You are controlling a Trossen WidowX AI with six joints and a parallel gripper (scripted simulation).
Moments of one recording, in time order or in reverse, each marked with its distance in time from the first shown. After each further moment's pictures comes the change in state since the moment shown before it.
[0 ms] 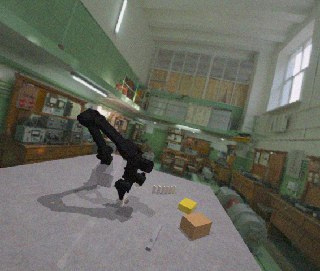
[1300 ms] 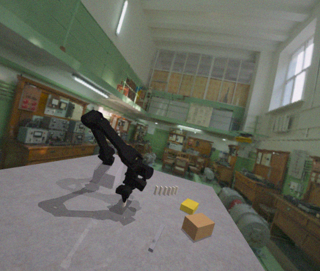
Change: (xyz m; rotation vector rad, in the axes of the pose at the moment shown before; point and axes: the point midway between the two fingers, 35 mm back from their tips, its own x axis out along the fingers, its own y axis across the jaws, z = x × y) arm 0.026 0.003 -0.002 -0.014 0.007 0.002
